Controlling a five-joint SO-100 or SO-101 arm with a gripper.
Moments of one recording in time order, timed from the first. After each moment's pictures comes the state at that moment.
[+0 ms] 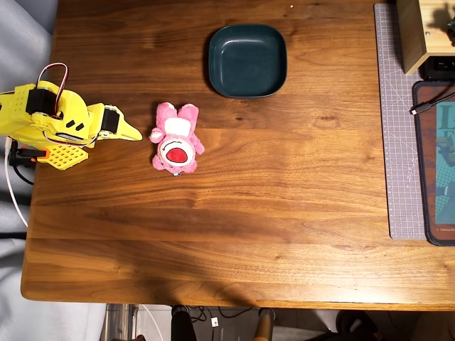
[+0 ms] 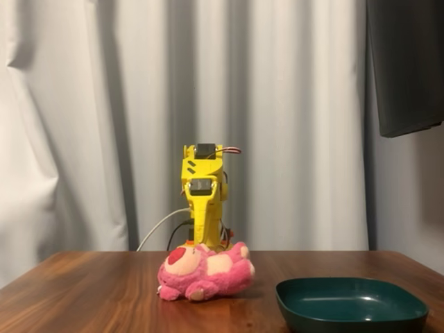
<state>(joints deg) -5.4 192.0 175.9 70.2 -3.7</state>
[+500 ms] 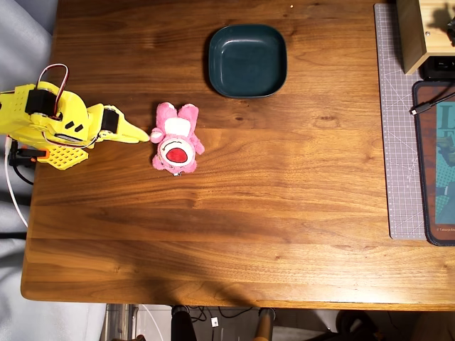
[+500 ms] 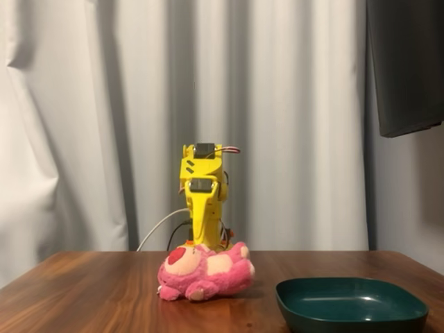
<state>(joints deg) -6.8 192.0 171.2 70.4 -12.4</state>
